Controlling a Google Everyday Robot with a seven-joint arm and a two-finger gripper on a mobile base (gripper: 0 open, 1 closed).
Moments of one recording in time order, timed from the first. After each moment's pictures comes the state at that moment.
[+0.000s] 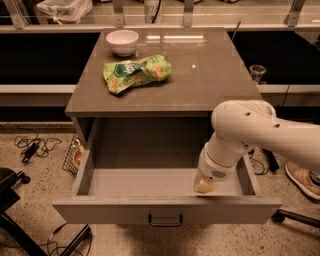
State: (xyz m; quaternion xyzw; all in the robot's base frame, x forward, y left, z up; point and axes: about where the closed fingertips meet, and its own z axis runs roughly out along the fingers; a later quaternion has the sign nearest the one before) arm 0.442 -0.123 0.665 -0.65 0.75 0.10 0.06
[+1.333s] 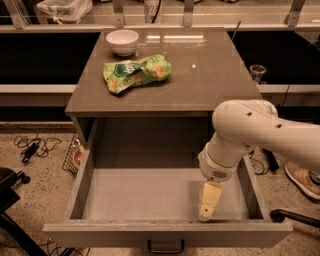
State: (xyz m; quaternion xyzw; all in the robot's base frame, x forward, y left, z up) arm 0.440 -0.123 0.668 -0.65 0.75 0.10 0.06
